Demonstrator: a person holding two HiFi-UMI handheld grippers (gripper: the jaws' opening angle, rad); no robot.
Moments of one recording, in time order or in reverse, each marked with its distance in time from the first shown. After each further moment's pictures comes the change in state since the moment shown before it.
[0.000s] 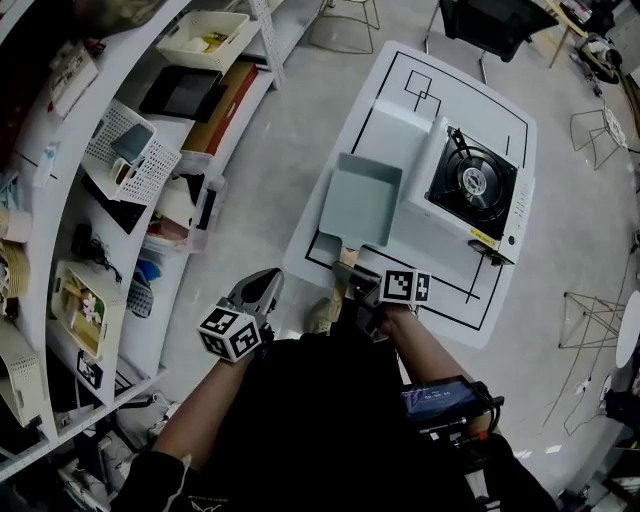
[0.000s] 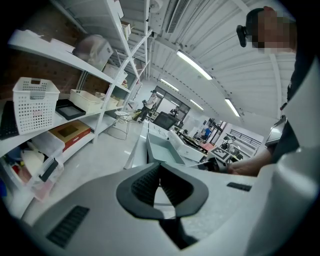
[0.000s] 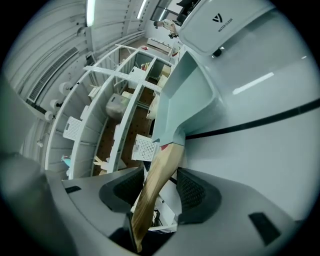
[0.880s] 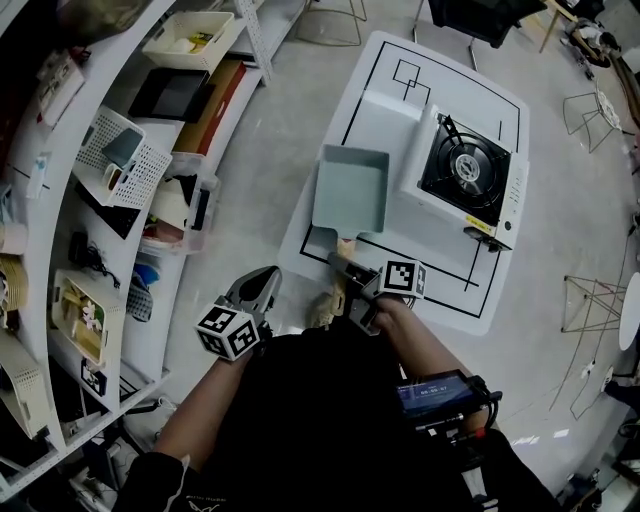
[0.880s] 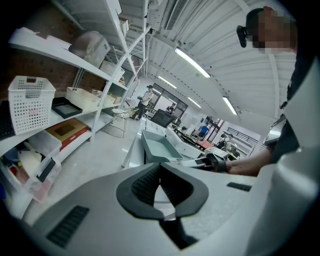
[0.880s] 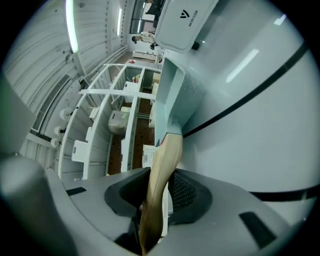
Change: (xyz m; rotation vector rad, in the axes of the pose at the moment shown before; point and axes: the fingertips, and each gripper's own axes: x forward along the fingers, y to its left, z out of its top) left arm 0.004 -0.006 -0.005 0.000 0.023 -0.036; right arm -0.001 0.009 0.004 0.197 -0.092 0.109
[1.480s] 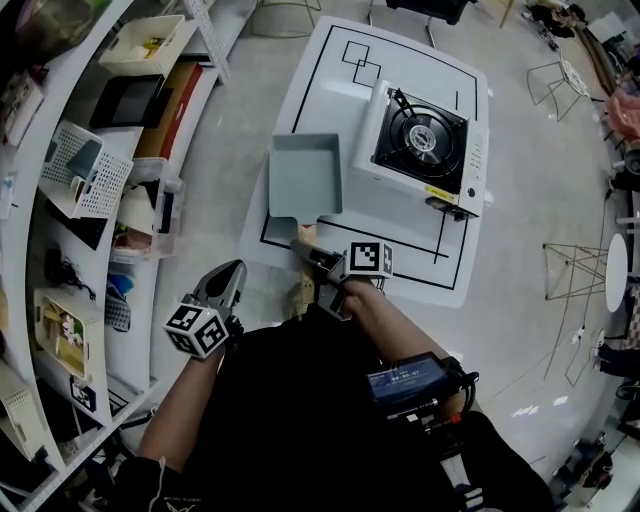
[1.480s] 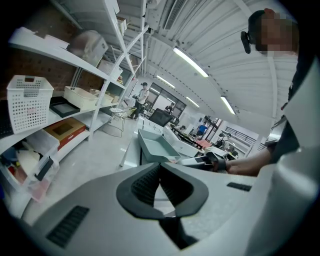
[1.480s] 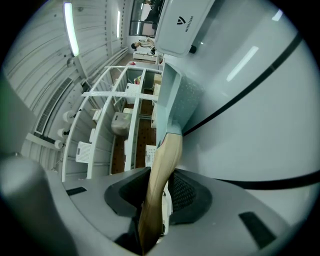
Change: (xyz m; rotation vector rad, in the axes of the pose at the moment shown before) left arm -0.002 -0.008 -0.005 0.014 0.004 -0.018; right arm -0.007 0.006 -0.005 0.012 -0.007 0.041
